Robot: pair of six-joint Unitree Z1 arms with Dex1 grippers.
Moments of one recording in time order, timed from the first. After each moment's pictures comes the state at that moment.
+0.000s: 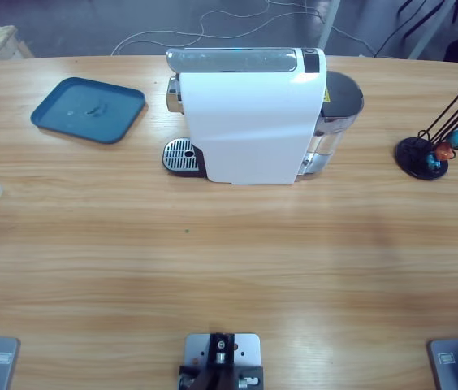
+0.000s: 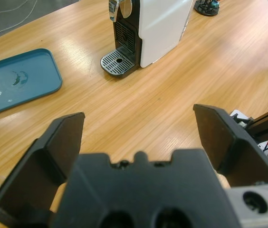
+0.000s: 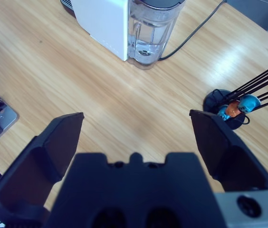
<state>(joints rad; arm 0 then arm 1) -0.68 0.66 -0.66 0.49 -0.18 0.02 0.75 0.82 -0.80 0.67 -0.10 -0.02</state>
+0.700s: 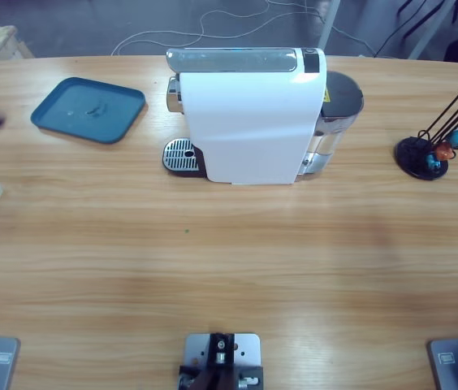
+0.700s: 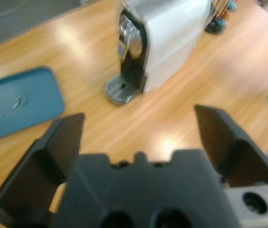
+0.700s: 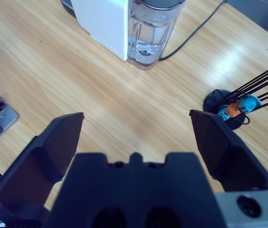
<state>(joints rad) -0.67 1.08 -1.01 0.49 -0.18 -0.05 0.75 0.82 -0.80 0.67 -0.10 -0.02</state>
